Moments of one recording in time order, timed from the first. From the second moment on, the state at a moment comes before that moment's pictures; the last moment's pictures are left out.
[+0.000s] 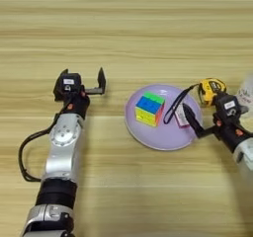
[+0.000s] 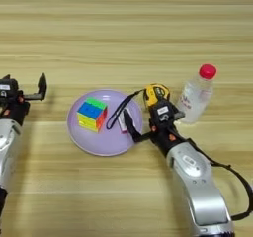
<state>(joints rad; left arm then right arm) -0.23 0.03 0.11 0.33 -0.09 -0.21 -0.06 0.07 -0.21 0.08 -0.22 0.09 0.19 0.28</state>
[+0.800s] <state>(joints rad) -0.21 0.02 0.10 0.32 -0.09 -0.21 -0.05 -0.07 -0.14 0.09 -0.03 -0.03 0.13 0.15</state>
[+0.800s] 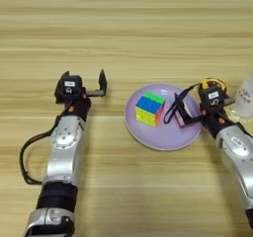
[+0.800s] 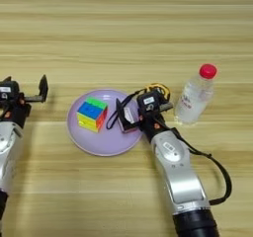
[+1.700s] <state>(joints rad) -0.20 0.02 0.09 0.32 -0.09 -0.21 -0.06 -0.21 -0.12 0.00 0.25 -0.13 0.08 -0.06</state>
